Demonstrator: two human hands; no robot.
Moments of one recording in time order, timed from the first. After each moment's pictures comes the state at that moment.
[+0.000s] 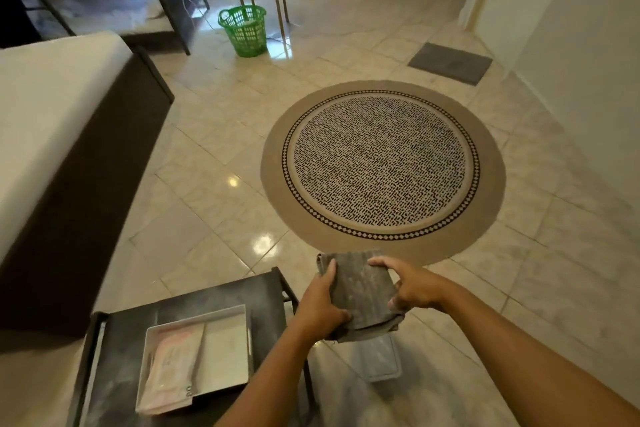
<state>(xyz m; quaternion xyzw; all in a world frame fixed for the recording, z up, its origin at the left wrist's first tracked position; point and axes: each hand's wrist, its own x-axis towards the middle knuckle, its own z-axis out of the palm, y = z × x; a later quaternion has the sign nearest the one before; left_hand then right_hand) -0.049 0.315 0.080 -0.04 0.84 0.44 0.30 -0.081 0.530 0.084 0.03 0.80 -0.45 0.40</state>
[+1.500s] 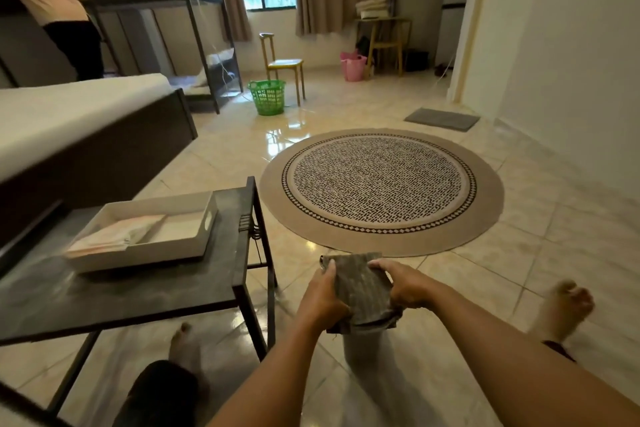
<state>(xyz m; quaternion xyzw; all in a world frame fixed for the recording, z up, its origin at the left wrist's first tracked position) 0.148 0.380 -0.252 0.00 0.92 0.37 0.10 0.131 0.565 -0.215 -0.07 0.93 -0.29 0.21</state>
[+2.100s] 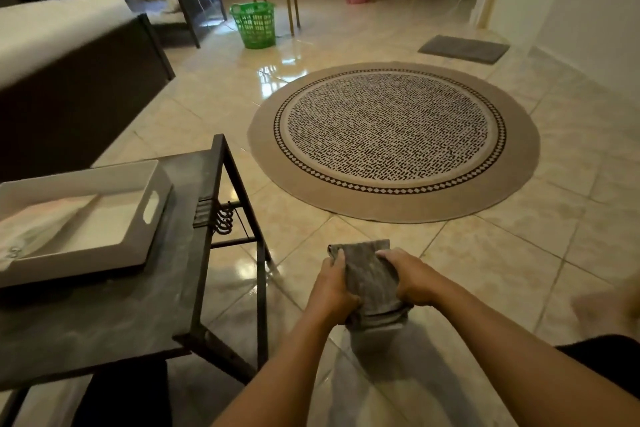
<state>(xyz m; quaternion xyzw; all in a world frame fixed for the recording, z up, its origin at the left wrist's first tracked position) 0.043 0.386 -0.359 -0.01 0.91 0.38 0.16 0.026 0.557 -0.324 -0.08 0.94 -0.24 0.23</state>
